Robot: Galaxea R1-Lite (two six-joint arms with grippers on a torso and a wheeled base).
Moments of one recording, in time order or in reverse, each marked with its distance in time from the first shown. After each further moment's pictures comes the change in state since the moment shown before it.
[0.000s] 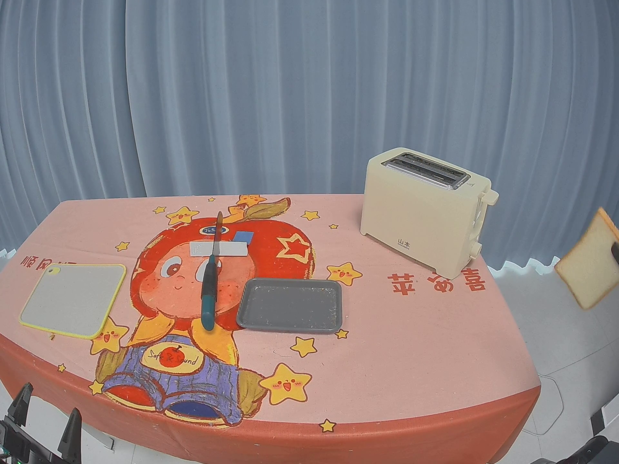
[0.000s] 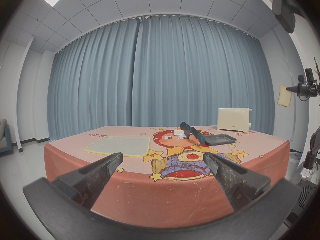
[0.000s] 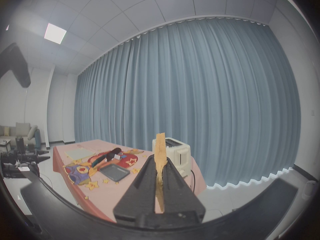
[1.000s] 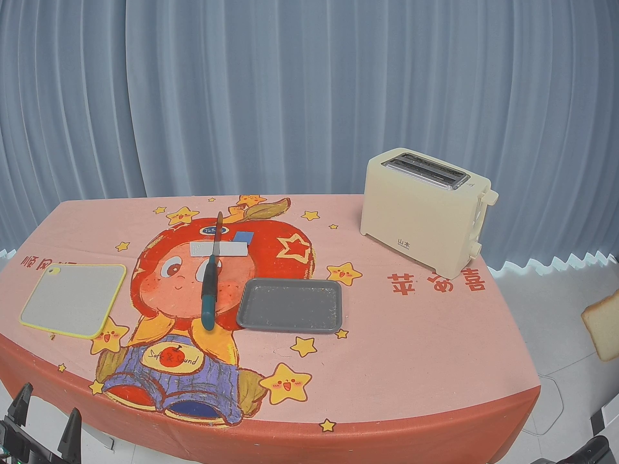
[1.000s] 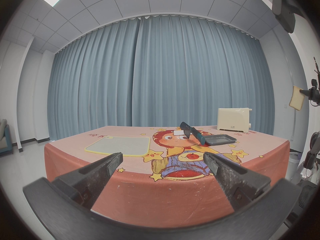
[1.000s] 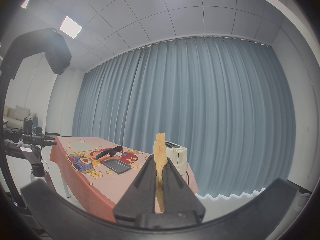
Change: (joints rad) left arm 0.001 0.000 0.000 0.000 0.000 0.000; right arm -0.020 -0.421 0.067 0.244 0.008 -0.084
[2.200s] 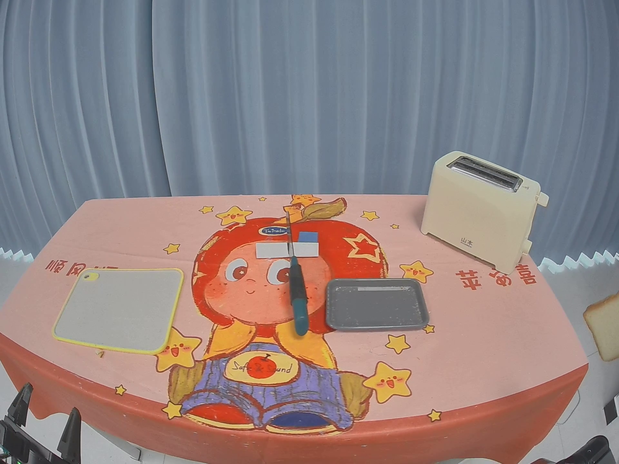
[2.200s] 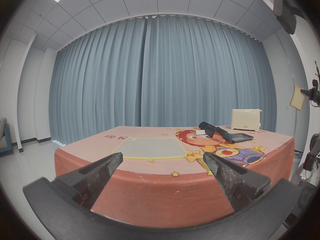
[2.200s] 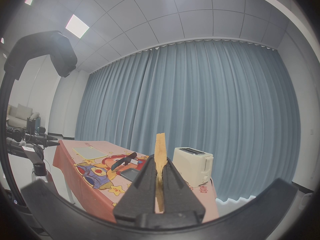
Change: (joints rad) left arm 0.000 0.000 0.000 -0.001 0.002 -0.009; right arm 0.001 -0.013 -0.007 -0.009 0.026 -0.004
